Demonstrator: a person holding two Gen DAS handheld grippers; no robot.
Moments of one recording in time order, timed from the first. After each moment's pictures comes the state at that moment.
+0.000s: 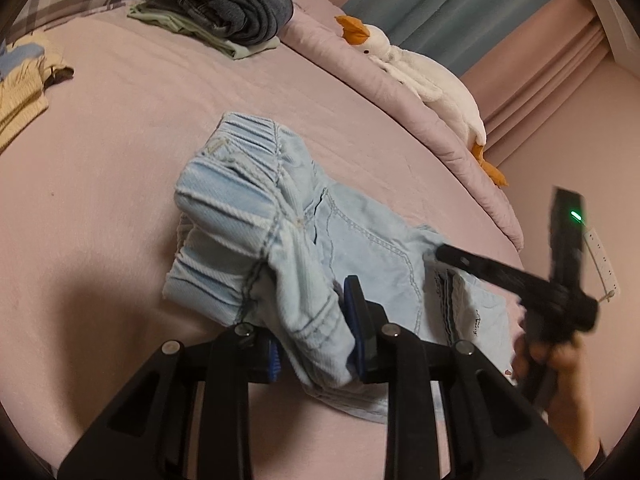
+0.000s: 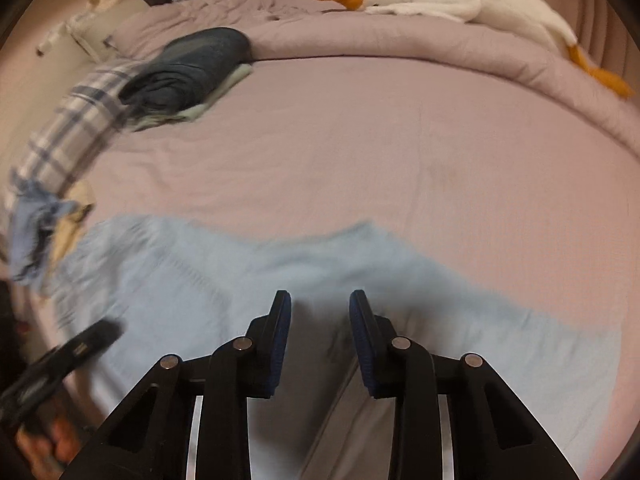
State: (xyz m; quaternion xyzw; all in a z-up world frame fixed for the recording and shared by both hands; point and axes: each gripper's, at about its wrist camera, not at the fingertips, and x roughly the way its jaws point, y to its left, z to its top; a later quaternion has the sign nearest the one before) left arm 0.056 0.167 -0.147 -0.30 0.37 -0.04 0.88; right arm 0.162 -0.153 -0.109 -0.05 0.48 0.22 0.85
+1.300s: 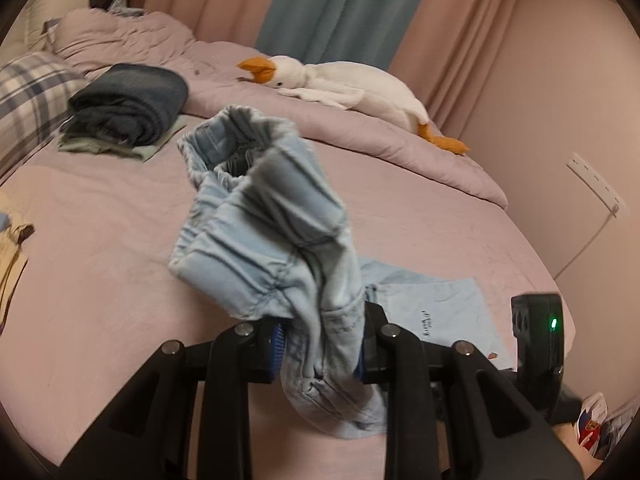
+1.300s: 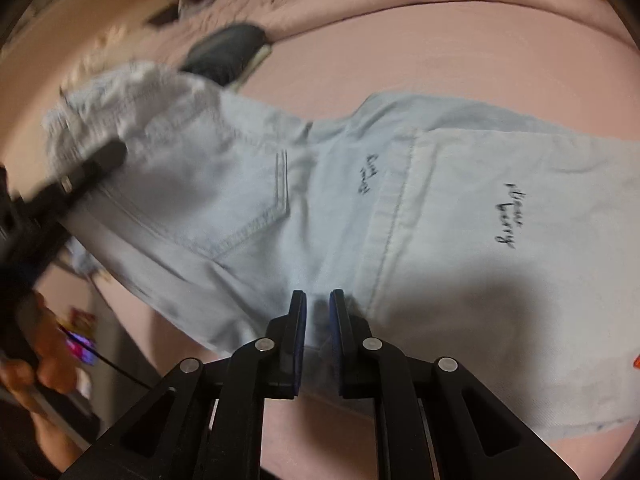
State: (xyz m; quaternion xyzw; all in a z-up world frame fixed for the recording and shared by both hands) left arm 0.058 0.082 -0.064 -0.15 0.32 -0.09 0.93; right arm 0.046 -0.221 -0.137 0.11 0.51 0.29 0.80
